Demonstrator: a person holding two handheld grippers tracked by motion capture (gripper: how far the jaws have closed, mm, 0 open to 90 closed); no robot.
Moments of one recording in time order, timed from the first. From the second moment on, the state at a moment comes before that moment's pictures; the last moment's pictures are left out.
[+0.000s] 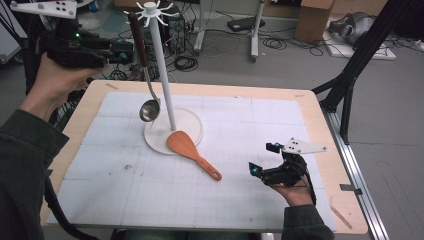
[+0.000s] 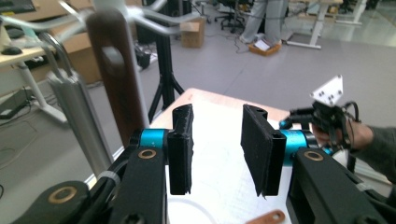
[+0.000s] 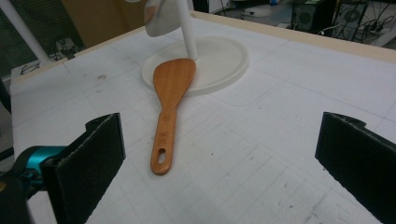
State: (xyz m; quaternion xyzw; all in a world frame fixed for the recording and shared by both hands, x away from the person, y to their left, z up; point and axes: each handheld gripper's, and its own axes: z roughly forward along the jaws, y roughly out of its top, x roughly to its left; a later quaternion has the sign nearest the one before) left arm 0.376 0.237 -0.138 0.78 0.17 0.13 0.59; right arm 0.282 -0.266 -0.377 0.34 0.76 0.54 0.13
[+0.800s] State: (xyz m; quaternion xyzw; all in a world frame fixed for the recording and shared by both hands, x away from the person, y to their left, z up) left arm 0.342 0.237 -0.230 0.79 0.17 0.11 0.58; right arm 0.297 -0.229 -0.380 0.32 0.80 0.50 0.13
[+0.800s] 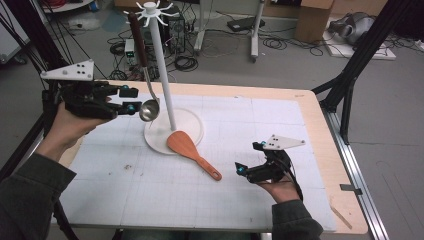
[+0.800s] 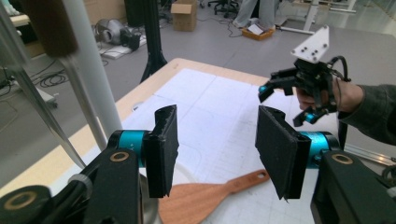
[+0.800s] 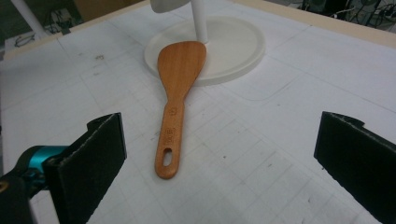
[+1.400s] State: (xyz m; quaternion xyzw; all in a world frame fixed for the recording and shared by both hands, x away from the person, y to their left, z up) left arm 0.317 0.243 -0.285 0.79 0.20 0.10 0.57; right arm 0.317 -0.185 -0.396 0.31 0.83 0.46 0.10
